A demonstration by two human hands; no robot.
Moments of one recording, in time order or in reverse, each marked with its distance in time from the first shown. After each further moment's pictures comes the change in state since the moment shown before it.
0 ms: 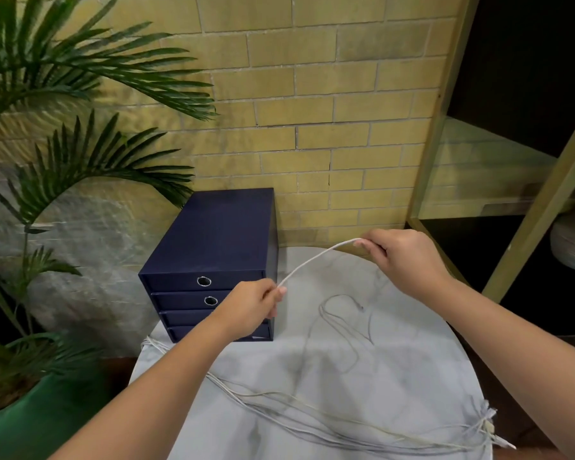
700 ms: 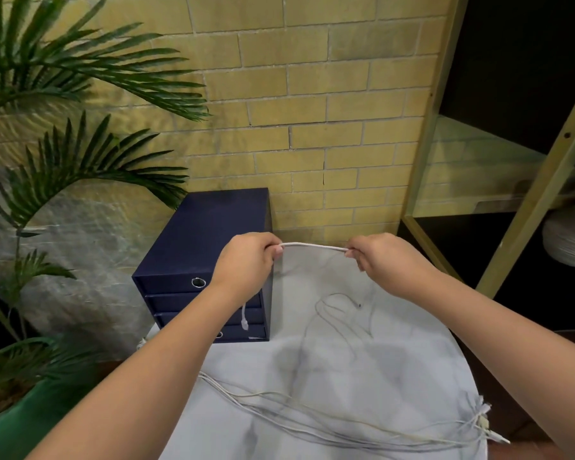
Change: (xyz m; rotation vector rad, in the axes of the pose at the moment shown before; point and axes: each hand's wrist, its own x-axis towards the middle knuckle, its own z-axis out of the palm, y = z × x) left_hand 0.023 0.047 -0.031 0.204 0.377 0.234; right_hand 0.008 -0.014 -0.009 -0.025 -0.471 0.133
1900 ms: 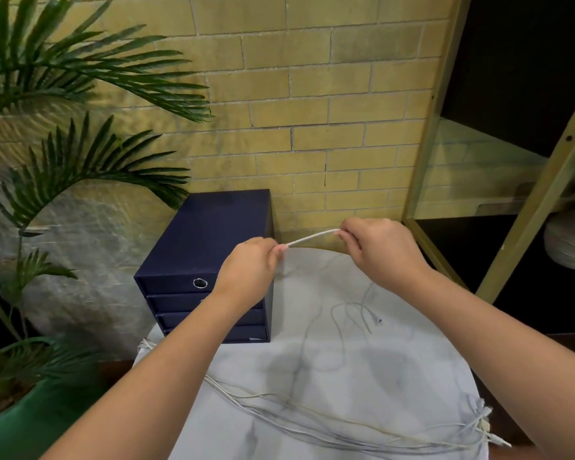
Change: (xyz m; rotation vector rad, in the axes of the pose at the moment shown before) left_hand -0.008 0.001 0.004 0.053 0.010 -0.009; right_hand 0.008 -0.022 -0.011 -0.060 0.370 -0.083
